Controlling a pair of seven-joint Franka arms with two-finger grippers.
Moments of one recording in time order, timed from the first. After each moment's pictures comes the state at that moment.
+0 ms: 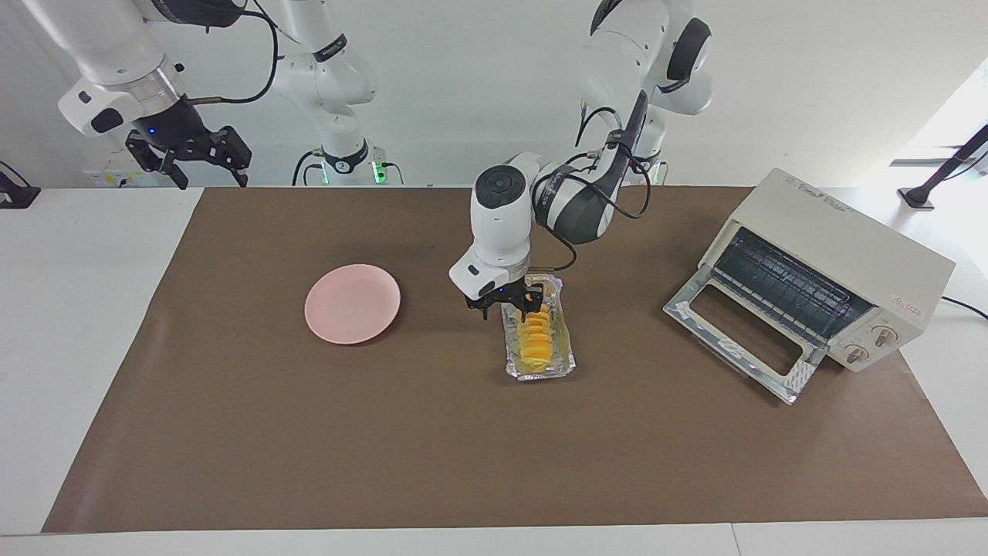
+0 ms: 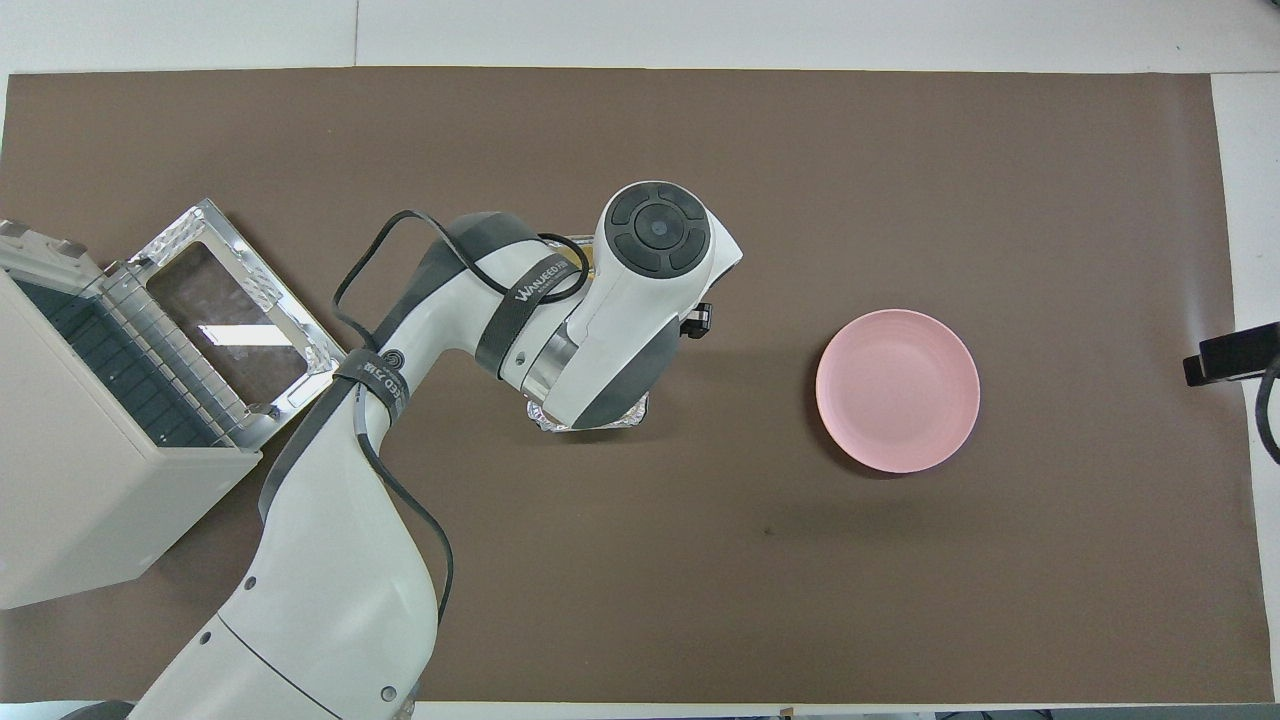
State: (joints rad) left arm -0.66 0.57 -0.07 -1.39 0.09 1.96 -0.54; right arm -0.12 -0.12 0.00 -1.68 0.00 1.48 -0.12
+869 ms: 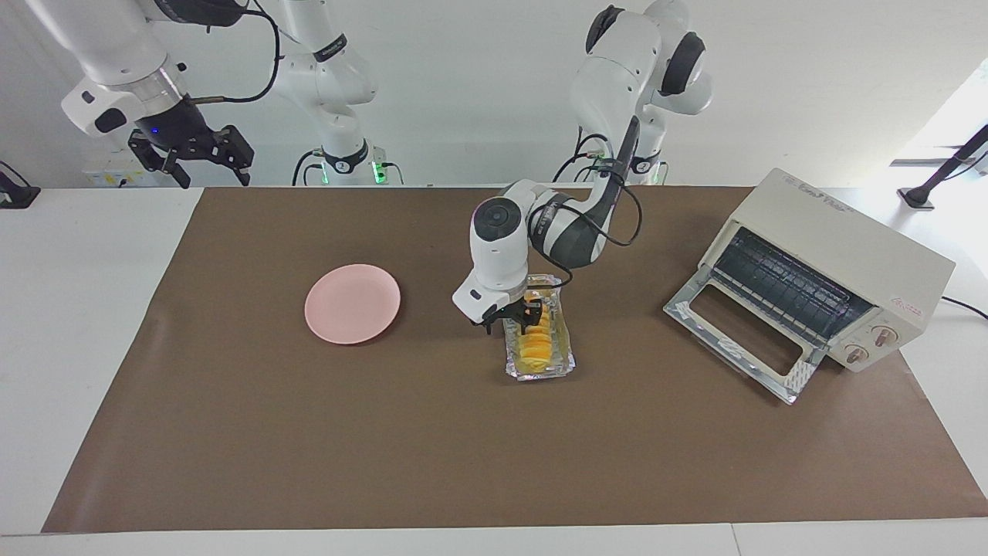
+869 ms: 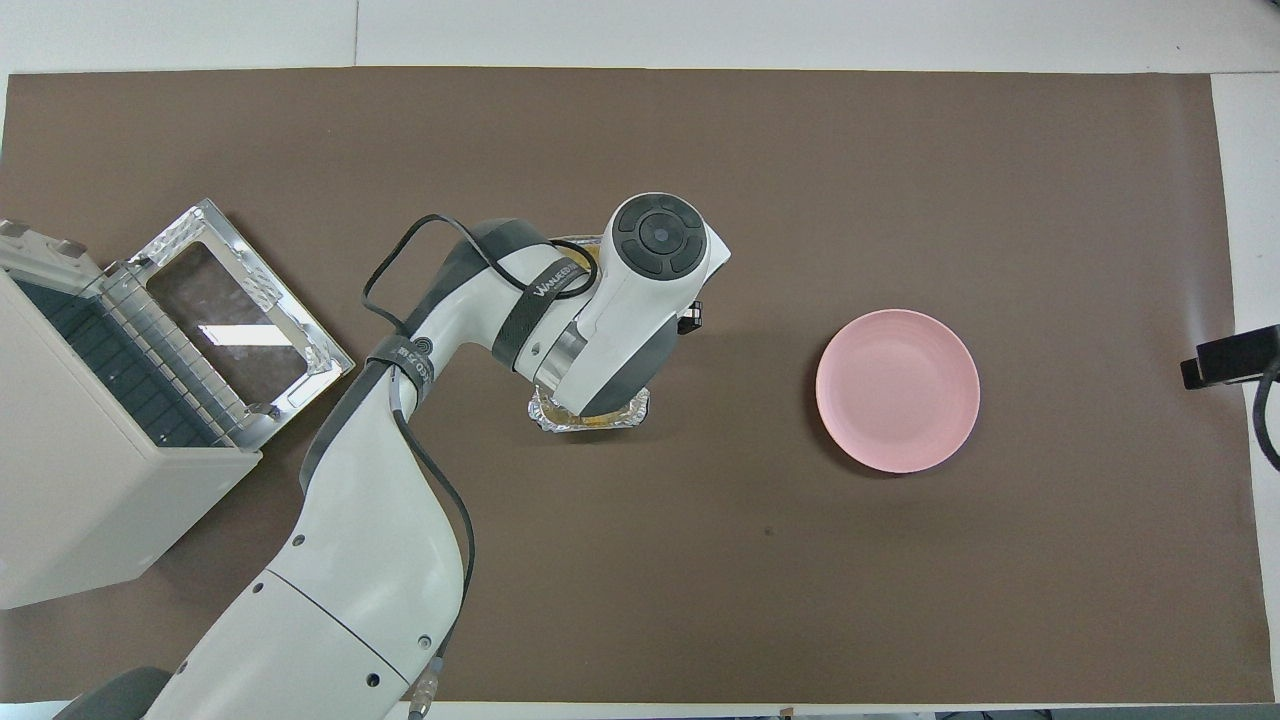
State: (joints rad) left arm -0.65 0.64 -0.07 -1.39 0.09 1.99 -0.62; right arm -0.12 -0.12 0.01 -1.68 0.00 1.47 -0.12
